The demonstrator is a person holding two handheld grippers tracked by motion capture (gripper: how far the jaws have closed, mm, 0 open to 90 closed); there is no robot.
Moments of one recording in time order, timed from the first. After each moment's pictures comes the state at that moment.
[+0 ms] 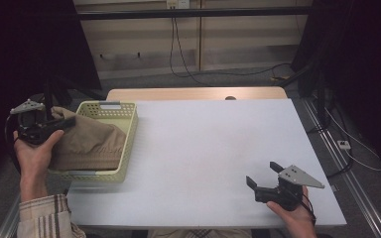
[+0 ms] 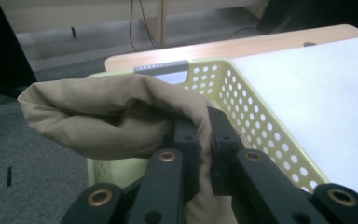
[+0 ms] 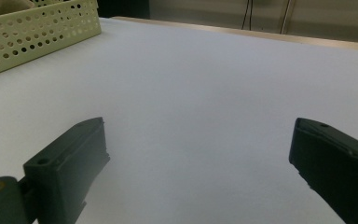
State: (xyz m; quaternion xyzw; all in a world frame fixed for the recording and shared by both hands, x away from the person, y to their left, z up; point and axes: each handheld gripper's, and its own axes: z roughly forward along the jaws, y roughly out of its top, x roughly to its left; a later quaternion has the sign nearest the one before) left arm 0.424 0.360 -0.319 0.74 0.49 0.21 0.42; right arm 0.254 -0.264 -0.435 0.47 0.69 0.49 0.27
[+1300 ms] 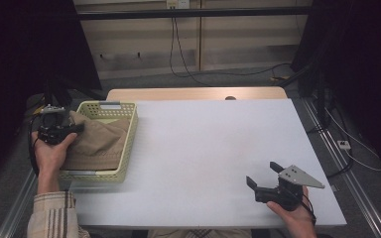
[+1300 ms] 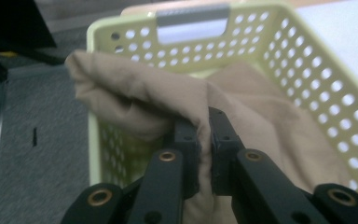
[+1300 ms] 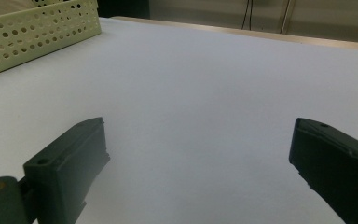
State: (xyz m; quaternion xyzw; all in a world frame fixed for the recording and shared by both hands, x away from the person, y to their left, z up) left arm 0.455 0.353 -0.365 0.76 0.53 0.21 0.33; right arm 0.254 -0.264 -0.435 0.47 0.69 0.48 0.27
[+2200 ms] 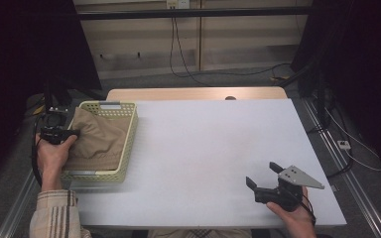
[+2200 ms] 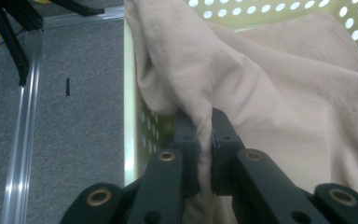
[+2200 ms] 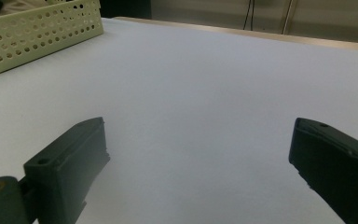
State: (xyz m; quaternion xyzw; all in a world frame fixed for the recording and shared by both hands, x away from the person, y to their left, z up) left arm 0.469 0.353 -0.381 0.74 0.59 0.20 0.24; right arm 0.253 -0.263 -0.435 0.46 0.69 0.49 0.27
